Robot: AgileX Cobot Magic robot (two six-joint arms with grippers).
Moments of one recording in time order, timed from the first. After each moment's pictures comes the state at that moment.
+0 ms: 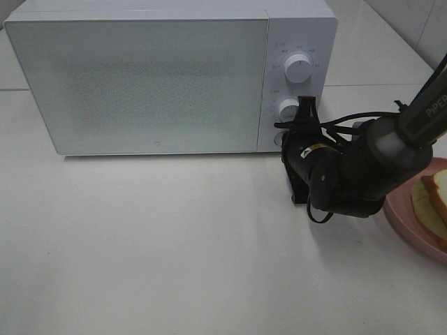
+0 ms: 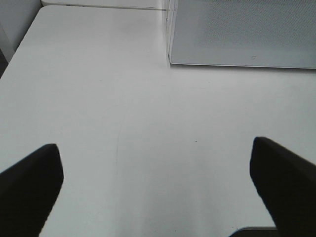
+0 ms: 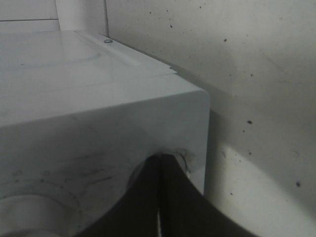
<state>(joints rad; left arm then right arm) 0.02 0.00 -0.52 -0.06 1.08 -0.01 0.53 2.14 -0.84 0.61 -0.92 1.37</state>
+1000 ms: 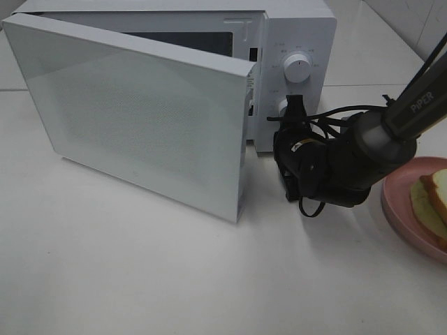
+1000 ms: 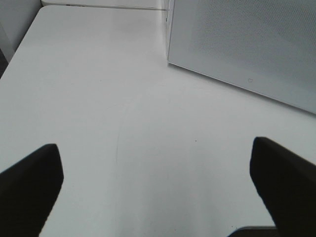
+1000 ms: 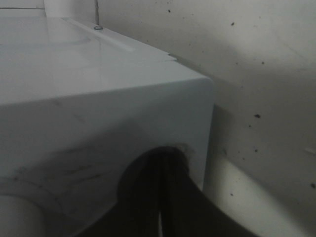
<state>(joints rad) 0.02 0.00 -0.52 -0.06 1.08 -0.01 0.52 2.18 -0.93 0.63 -0.84 1.28</state>
